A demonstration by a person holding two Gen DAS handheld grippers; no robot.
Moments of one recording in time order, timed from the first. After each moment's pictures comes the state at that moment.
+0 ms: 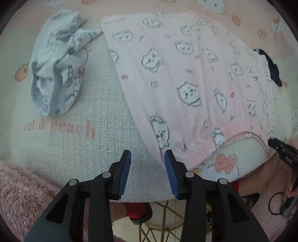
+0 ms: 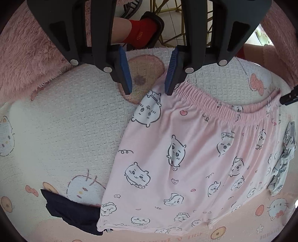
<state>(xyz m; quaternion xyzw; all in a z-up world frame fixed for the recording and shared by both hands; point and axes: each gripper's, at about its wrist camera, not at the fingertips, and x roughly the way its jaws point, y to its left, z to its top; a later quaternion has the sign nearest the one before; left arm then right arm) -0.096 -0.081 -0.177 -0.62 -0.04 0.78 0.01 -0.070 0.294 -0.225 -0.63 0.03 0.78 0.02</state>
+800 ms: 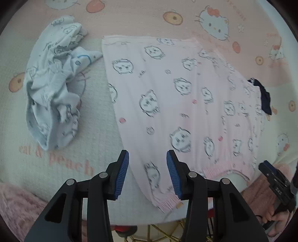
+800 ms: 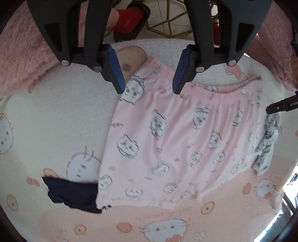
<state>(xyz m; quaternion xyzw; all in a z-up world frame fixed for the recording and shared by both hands) -0.152 -0.105 -0.167 -0.60 -0.09 0.79 0.01 -0.080 0.283 -0.178 -0.55 0.07 0.83 -0.02</state>
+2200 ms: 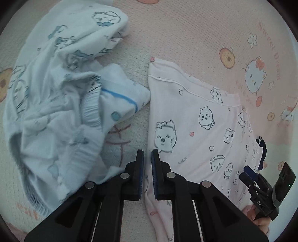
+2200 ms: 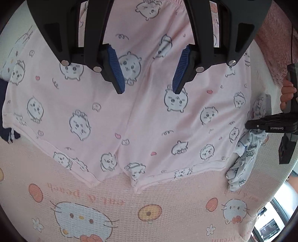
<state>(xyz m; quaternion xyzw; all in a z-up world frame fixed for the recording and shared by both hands) -0.272 -0.220 -0.223 -0.60 -0.26 0.76 0.00 -0.265 0.181 -0.226 -0.55 -0.01 0.81 -0.18</state>
